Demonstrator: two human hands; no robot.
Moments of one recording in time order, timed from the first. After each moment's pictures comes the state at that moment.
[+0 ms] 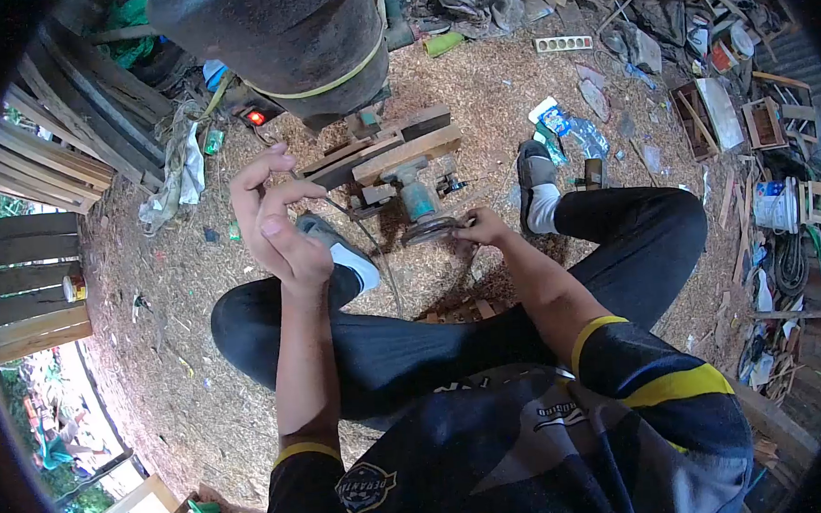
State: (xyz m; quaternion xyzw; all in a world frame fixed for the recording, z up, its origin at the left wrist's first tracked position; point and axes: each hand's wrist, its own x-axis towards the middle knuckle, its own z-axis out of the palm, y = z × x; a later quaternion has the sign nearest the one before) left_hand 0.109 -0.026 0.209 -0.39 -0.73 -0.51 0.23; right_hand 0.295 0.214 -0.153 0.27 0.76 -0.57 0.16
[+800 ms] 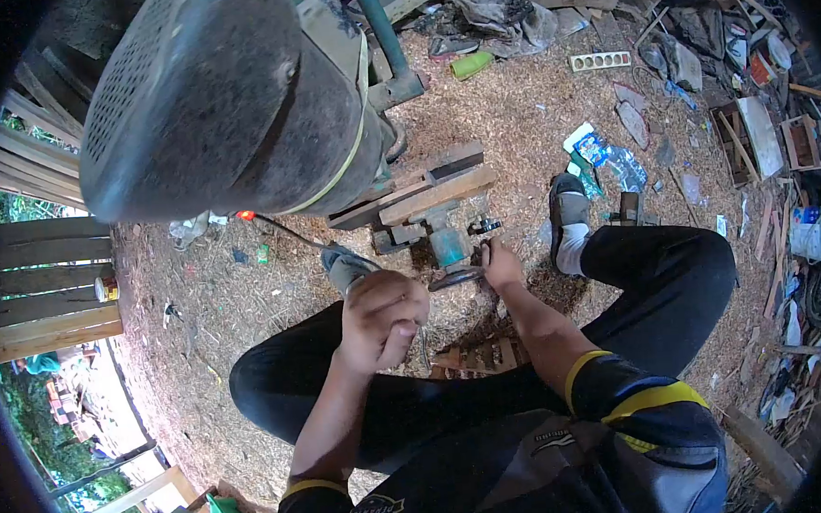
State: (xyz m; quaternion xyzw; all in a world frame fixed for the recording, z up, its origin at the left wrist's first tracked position) left_hand 0.132 0.004 0.167 -0.55 -0.65 -0.51 -0.10; right_hand 0.267 0.188 -0.204 0.37 0.87 -0.33 0.02
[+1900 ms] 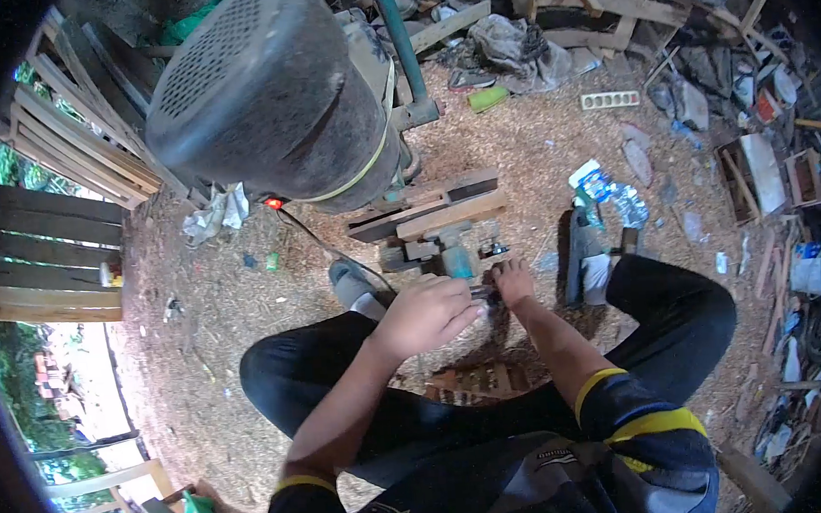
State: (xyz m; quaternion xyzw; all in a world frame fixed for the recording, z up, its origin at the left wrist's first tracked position) left_hand 0.156 0.038 0.144 -0.60 -0.73 -0.28 -0.18; right_hand 0.279 0.225 -0.194 0.09 0.99 0.01 0.14
